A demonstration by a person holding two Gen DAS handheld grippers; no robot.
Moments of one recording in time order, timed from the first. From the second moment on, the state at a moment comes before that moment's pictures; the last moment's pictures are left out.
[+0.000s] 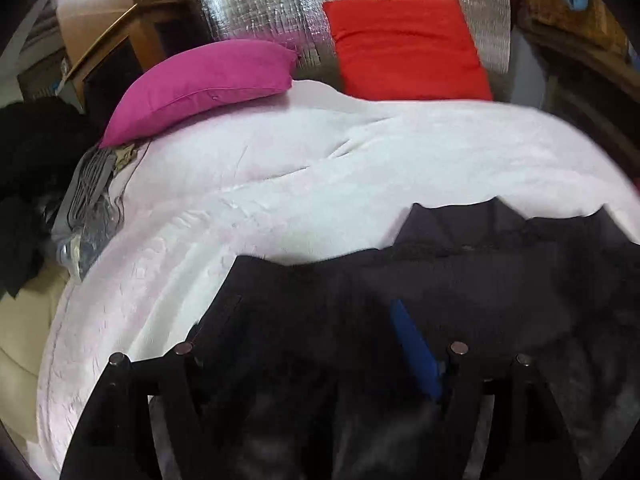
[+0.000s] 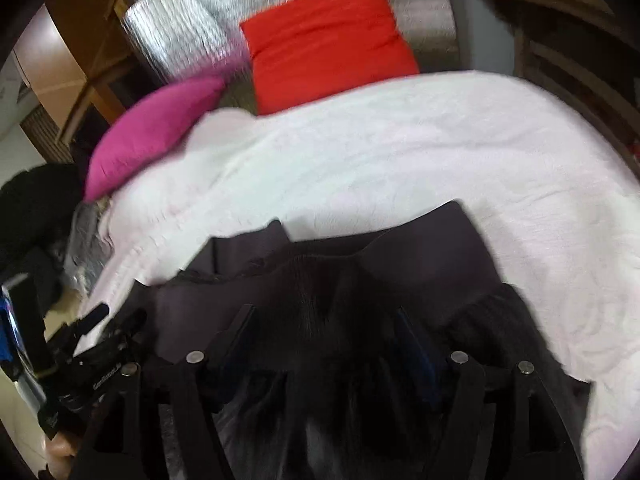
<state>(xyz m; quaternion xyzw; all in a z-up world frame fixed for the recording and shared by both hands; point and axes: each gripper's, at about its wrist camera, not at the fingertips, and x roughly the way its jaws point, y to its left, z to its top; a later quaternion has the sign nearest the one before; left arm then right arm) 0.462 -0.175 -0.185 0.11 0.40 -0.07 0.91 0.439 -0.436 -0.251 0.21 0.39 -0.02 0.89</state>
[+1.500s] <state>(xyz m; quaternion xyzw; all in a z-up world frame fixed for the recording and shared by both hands) 0.339 -0.086 -0.214 0.17 0.39 -0.06 0.90 0.328 -0.457 -0.255 0.25 0.37 -0.09 0.89</state>
